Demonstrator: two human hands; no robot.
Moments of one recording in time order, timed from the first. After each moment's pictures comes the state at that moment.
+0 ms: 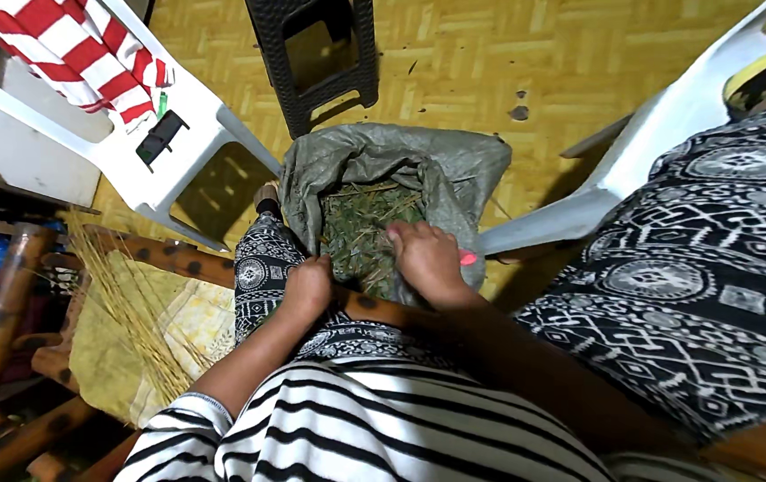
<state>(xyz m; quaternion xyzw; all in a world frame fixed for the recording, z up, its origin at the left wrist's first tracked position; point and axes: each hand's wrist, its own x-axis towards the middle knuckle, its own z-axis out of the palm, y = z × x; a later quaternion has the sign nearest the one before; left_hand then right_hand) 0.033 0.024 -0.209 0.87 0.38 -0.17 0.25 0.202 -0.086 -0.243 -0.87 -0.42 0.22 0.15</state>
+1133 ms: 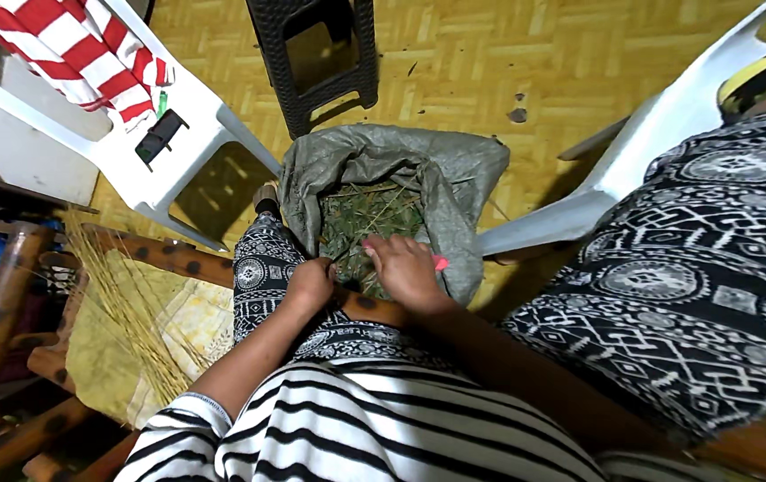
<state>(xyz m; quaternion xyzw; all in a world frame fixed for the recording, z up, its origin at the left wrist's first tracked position) 0.039 0.030 -0.202 0.81 0.42 -0.19 0.36 0.176 -0.086 -0.252 -0.83 -0.49 0.20 0.18</state>
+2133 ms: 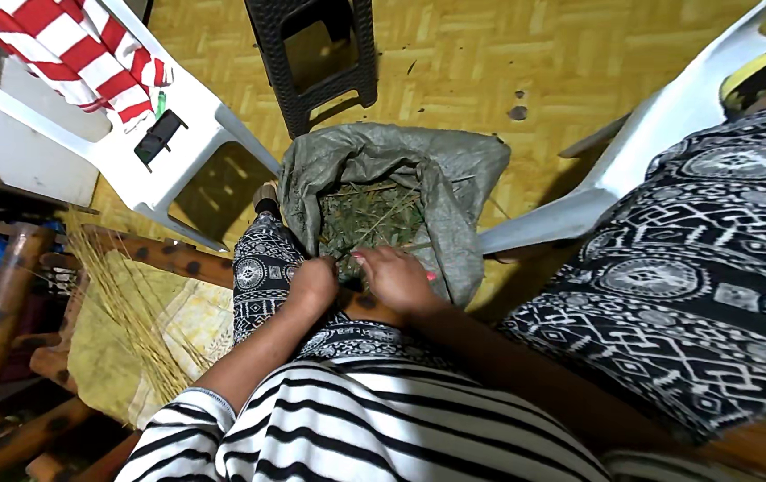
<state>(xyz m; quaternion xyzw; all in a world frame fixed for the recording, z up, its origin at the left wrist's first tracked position) 0.047 0.023 -0.206 0.84 0.41 -0.20 0.30 0.167 -0.082 -0.230 -0.80 -0.48 0.33 0.13</state>
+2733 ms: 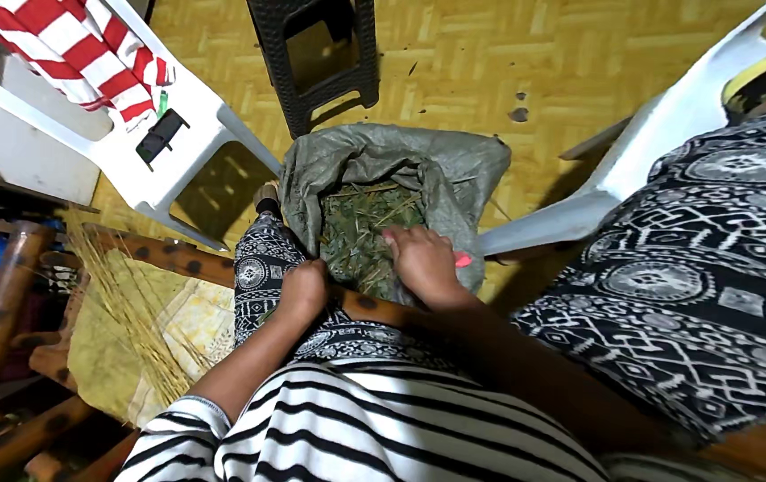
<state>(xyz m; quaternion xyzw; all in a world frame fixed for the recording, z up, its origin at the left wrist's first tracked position) 0.025 0.025 -0.211 0.86 0.40 -0.18 0.25 0.198 -0.087 -0.248 -0.86 -0.43 0.24 0.14</state>
